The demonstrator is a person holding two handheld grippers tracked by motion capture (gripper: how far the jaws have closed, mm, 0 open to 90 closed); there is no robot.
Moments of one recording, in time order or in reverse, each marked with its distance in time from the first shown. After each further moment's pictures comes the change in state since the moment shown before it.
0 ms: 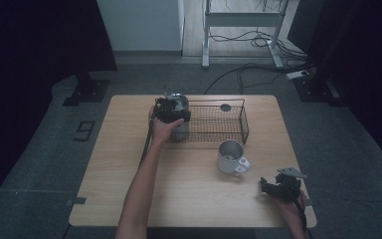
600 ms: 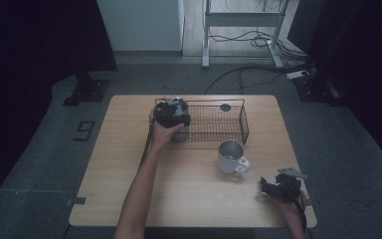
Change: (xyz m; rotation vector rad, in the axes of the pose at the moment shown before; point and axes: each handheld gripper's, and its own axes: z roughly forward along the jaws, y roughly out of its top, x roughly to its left) left arm -0.004 -0.014 -0.003 -0.015 0.021 0.018; right arm 0.000 0.000 0.000 0.000 0.000 0.000
